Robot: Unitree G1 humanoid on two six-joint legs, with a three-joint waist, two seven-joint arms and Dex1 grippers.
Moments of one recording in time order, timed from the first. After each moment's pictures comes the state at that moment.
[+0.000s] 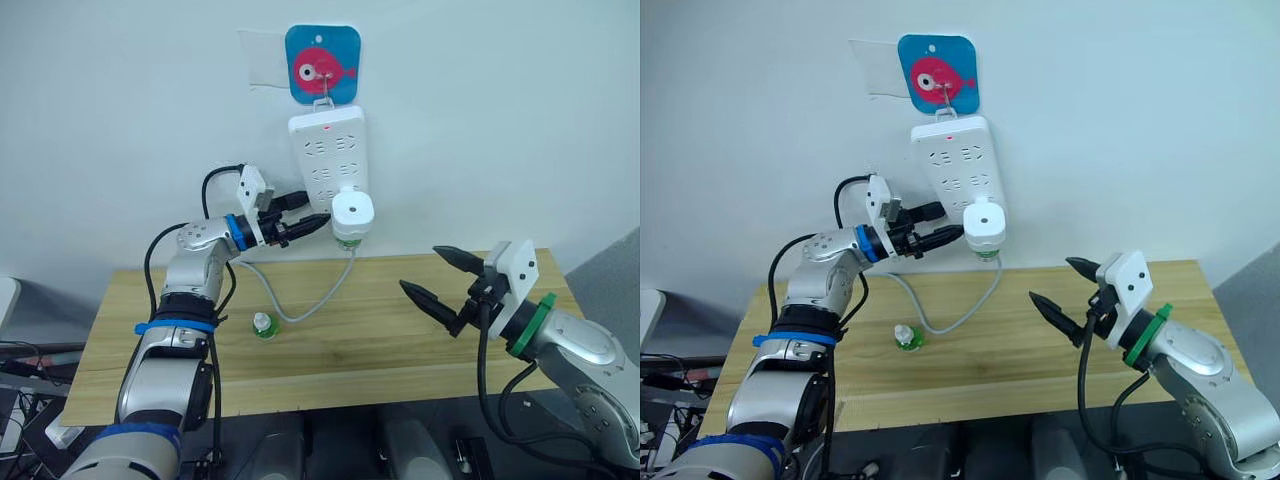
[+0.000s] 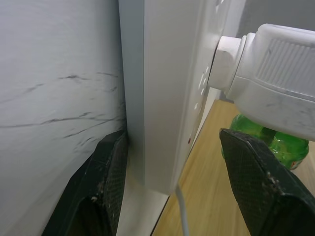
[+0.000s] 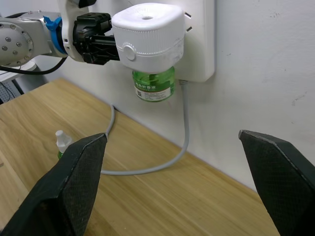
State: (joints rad) left arm -0.81 0.38 0.05 0.61 -0.33 0.06 -1.14; right arm -0.04 -0.57 -0.12 -0.74 0.60 0.67 0.49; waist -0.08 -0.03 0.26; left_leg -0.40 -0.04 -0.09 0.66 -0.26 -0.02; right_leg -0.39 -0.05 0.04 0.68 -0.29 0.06
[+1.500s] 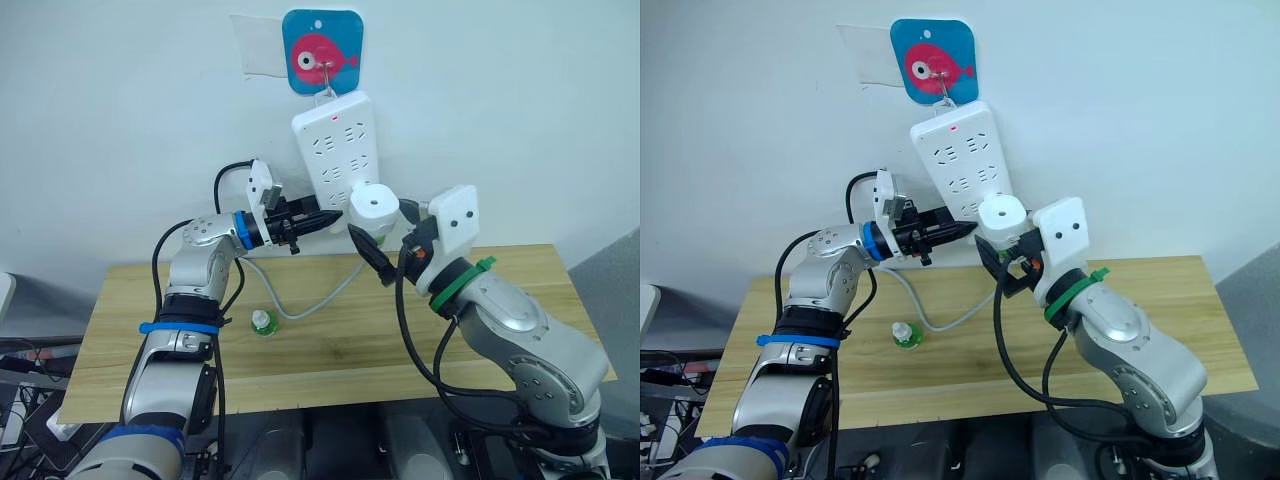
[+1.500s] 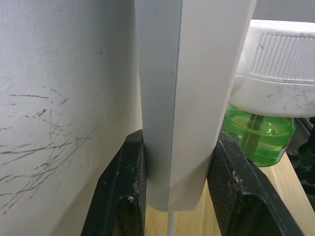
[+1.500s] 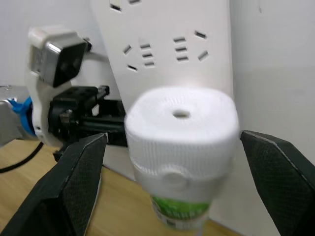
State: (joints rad) left arm -0.78 0.37 0.04 0.47 -0.36 0.16 -1.18; right arm -0.42 -0.29 0.15 -0.80 0.53 0.97 -0.05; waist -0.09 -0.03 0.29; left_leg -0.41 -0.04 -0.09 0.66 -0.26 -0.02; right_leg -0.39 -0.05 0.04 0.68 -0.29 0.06
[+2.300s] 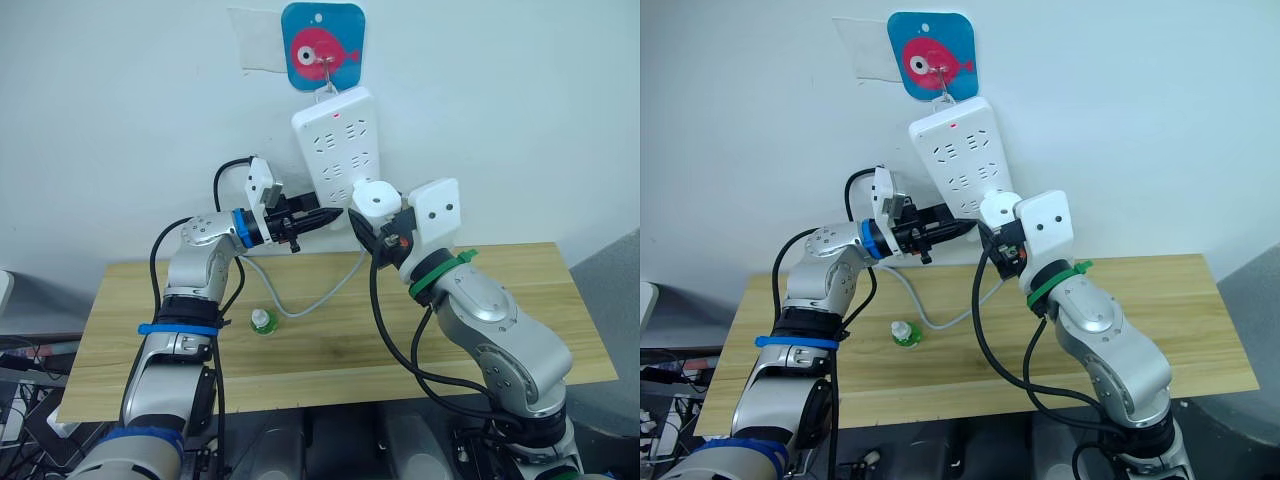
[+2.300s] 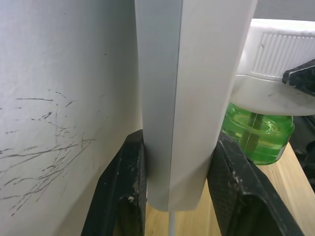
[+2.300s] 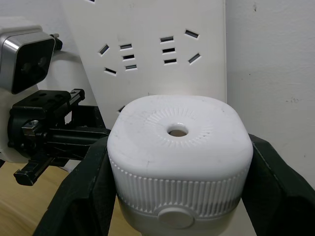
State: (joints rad) left arm -0.77 0.37 0.05 0.42 -0.36 0.16 -1.16; right arm -0.44 -0.18 0.21 -0.74 0.32 0.93 -0.03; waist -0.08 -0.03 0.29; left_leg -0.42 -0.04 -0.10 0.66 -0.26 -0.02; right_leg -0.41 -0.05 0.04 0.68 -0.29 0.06
